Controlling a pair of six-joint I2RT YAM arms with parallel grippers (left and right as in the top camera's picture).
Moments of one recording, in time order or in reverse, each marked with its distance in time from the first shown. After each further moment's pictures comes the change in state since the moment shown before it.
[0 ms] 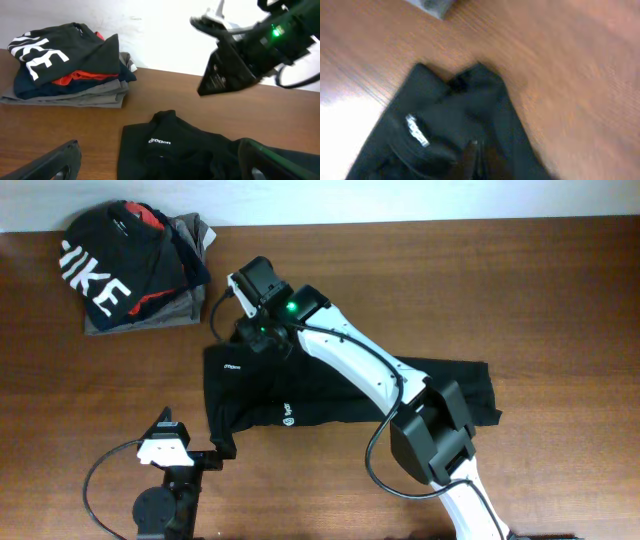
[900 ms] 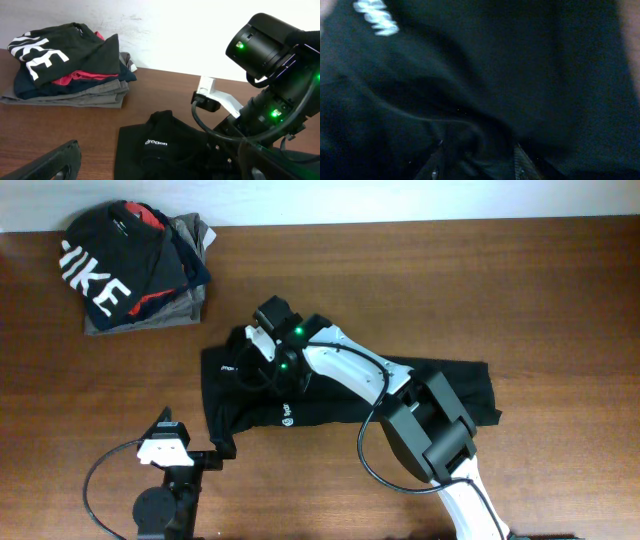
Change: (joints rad) left arm 0.000 0.000 0.000 0.000 0.000 0.000; right arm -0.001 0.000 -0.307 0.076 -0.204 -0.126
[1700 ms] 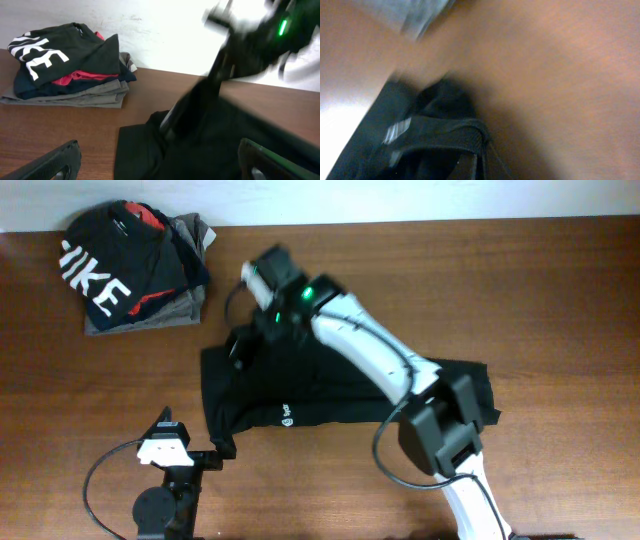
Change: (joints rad) left arm 0.000 0.000 0.000 0.000 0.000 0.000; right arm -0.071 0.000 0.345 -0.059 0.167 0.056
